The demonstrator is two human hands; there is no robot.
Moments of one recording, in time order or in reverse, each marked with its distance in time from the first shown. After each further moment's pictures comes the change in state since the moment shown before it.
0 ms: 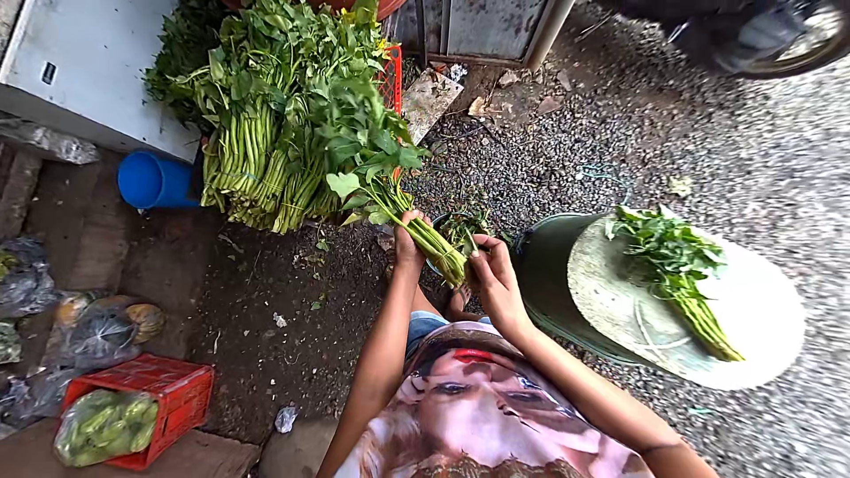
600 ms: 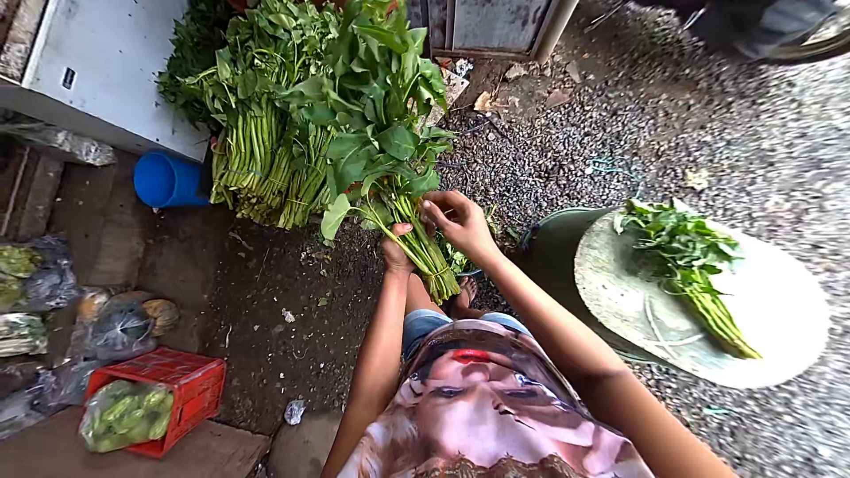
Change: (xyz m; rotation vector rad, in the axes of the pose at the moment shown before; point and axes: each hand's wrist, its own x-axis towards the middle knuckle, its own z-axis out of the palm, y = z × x) left_hand -0.044 0.025 -0.020 0.150 -0.196 0.197; right_hand 0.092 0.006 0.021 -0.380 -0.194 -0.208
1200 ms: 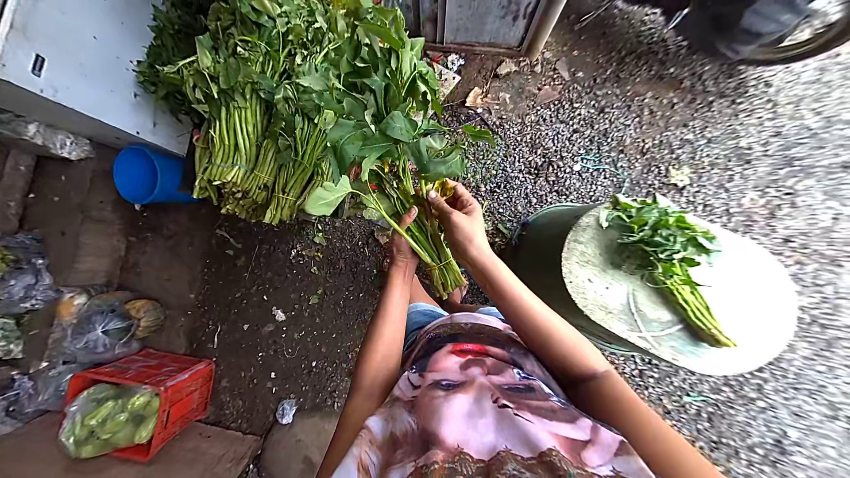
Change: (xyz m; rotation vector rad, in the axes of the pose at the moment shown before) left_hand 0.001 -0.015 0.038 -0.046 0.132 -0.108; right_hand -0.013 -0.009 0.005 0.587 0.210 0.264
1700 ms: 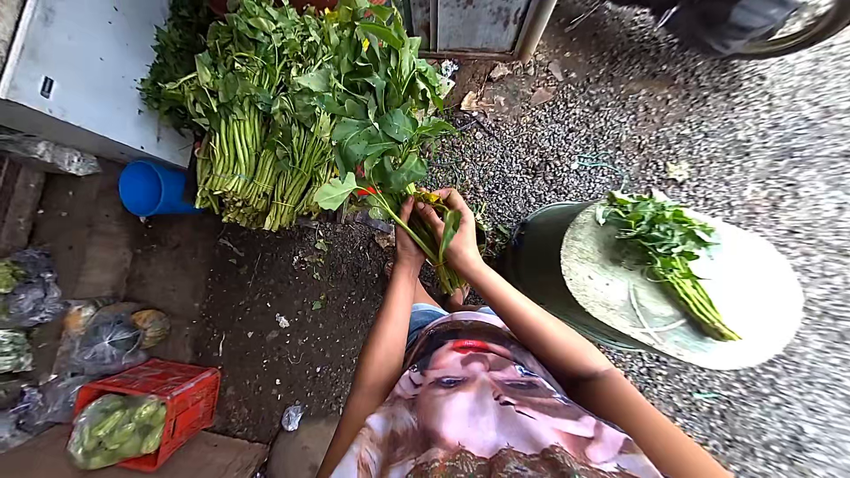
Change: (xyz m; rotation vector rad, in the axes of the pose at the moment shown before) left_hand 0.003 -0.001 0.016 -0.030 -0.146 -0.012; right_hand -0.013 0.013 -0.005 -0.249 0.003 -0.319
